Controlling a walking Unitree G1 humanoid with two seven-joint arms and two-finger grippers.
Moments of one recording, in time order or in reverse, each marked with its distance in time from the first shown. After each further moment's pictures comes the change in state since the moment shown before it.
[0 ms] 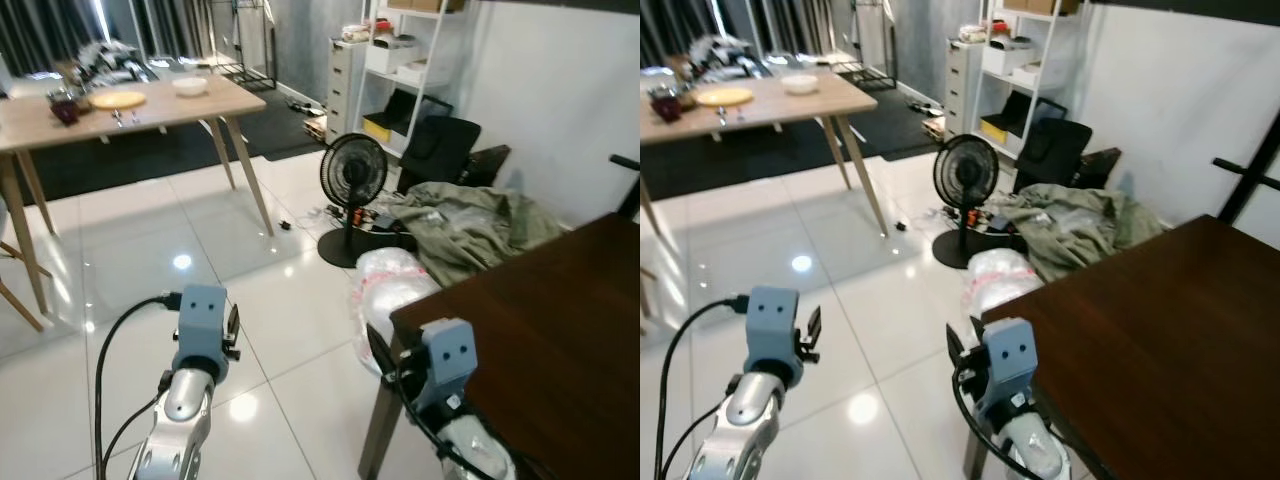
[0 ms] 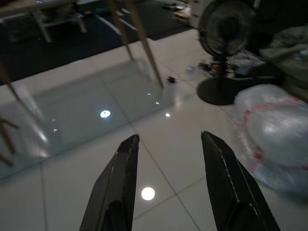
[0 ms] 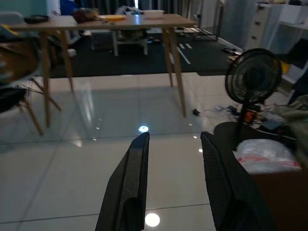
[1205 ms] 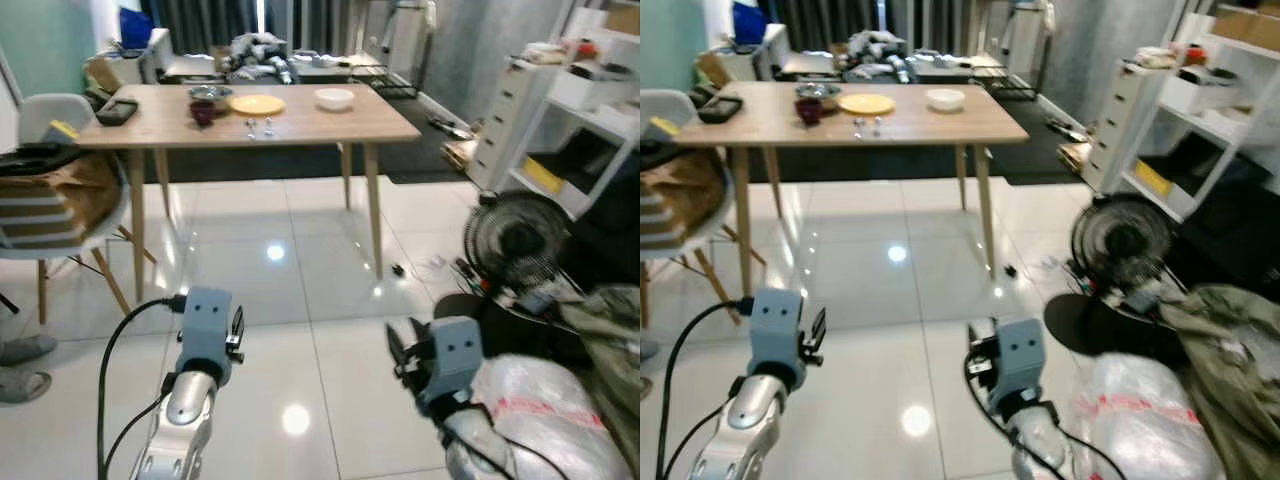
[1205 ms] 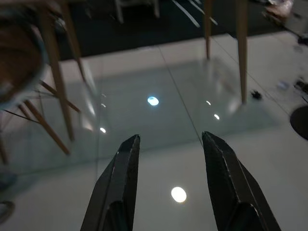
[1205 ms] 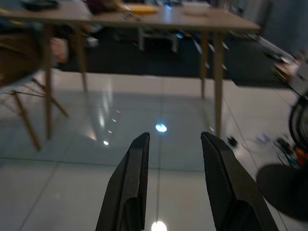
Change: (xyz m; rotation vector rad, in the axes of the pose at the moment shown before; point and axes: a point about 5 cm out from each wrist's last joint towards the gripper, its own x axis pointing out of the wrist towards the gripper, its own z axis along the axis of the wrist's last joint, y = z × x) left arm -0.010 0.003 -0.016 0.012 0.050 -0.059; right arm 0.008 -0.027 -0.023 0.004 0.086 -0.241
